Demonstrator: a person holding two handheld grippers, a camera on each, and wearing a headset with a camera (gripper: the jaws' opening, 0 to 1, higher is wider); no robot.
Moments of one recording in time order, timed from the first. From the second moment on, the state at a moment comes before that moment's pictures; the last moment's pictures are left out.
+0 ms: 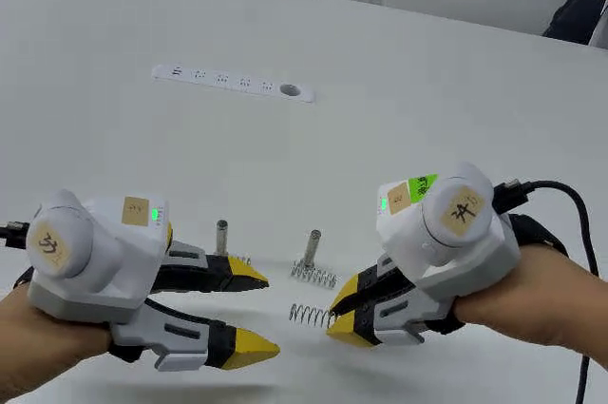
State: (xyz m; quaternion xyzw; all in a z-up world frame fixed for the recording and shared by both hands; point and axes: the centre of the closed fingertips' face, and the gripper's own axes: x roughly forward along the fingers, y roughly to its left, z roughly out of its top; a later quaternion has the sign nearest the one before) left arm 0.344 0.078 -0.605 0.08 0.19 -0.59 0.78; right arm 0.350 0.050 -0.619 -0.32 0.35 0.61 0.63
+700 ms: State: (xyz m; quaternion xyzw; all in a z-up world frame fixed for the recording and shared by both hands) left arm 0.336 0.069 -0.599 0.11 0.18 -0.61 0.76; right arm 0.335 0.068 -0.608 -0.34 0.32 0.64 0.61
